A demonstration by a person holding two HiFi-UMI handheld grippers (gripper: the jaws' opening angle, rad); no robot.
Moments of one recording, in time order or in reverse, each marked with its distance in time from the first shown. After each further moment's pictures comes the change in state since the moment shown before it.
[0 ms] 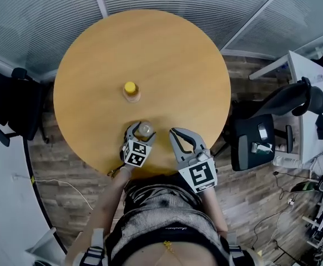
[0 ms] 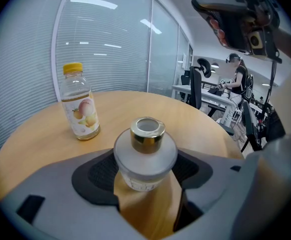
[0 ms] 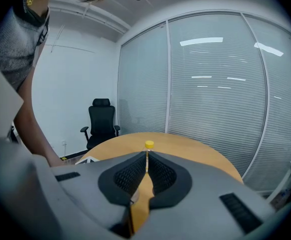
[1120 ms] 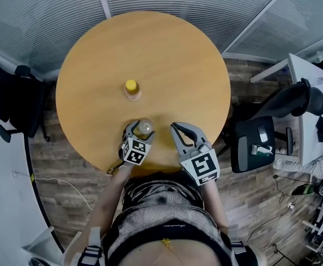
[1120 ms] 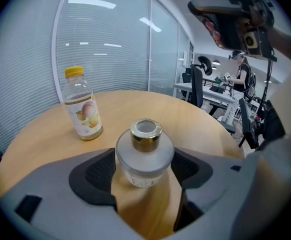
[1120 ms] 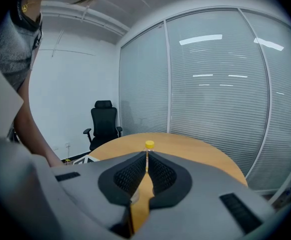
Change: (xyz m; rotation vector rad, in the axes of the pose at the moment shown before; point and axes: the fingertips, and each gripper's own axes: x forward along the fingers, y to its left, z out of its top) left arm -0.007 0.000 0.001 0.013 0.017 0.027; right arm -0.002 -0.009 -0.001 0.042 -0.008 0.035
